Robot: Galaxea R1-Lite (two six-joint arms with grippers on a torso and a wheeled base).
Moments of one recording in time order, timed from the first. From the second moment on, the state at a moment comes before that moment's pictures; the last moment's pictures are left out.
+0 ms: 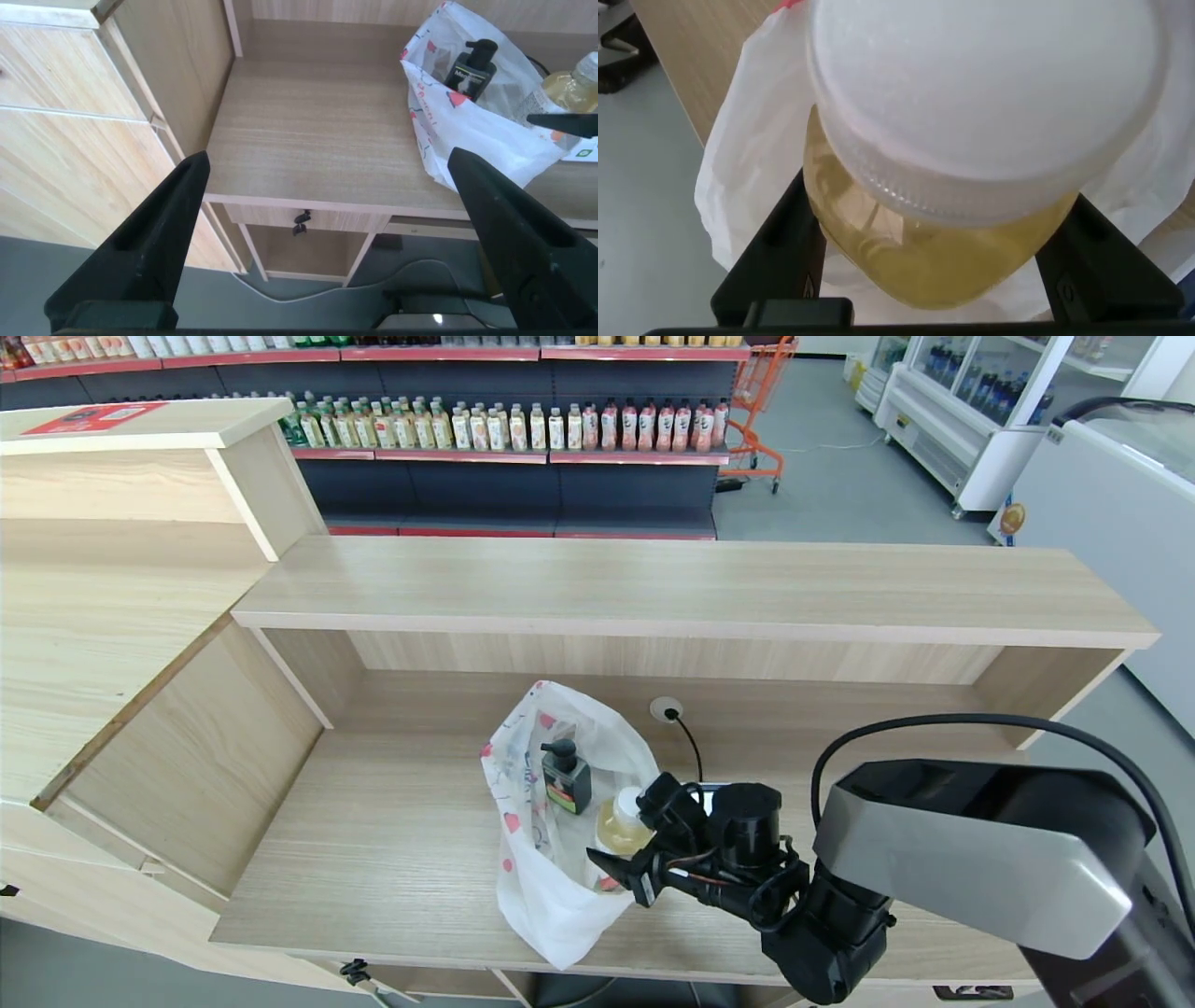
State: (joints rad) left arm 0.00 0.00 0.00 0.00 0.02 0.00; right arm 0.63 2.46 -0.89 -1.37 0.26 -0.18
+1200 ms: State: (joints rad) left arm 0.00 0.00 0.00 0.00 0.02 0.00; right arm 0.28 1.49 -0.39 -1.04 0.16 0.01
